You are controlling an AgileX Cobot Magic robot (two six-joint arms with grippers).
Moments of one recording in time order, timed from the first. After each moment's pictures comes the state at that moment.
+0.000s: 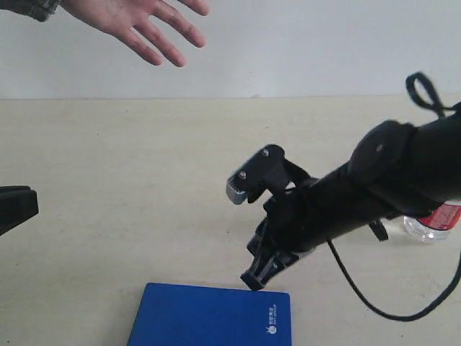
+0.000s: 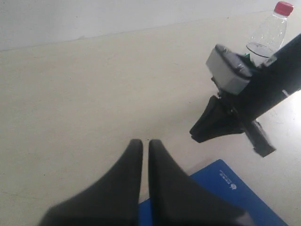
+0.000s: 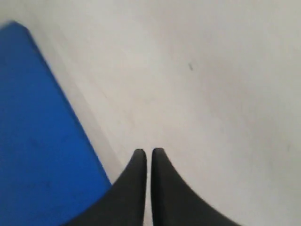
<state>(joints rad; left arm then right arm) 0.04 0.65 -0.29 -1.38 0.74 1.46 0.61 1.70 -0.81 0.93 0.34 -1.21</state>
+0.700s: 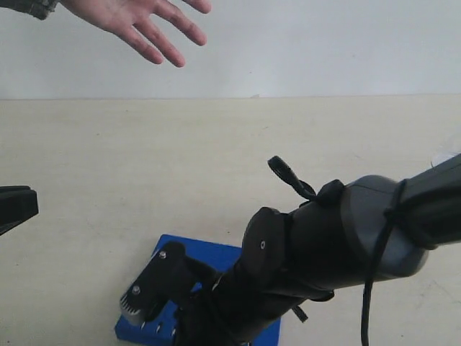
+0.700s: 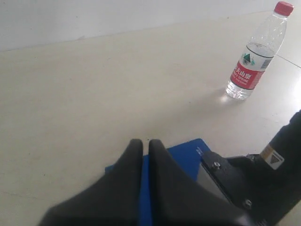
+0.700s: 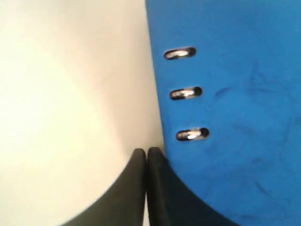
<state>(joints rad) 0.04 0.65 -0.29 -1.38 0.74 1.46 0.98 1.89 -0.87 0.93 0.35 -1.04</state>
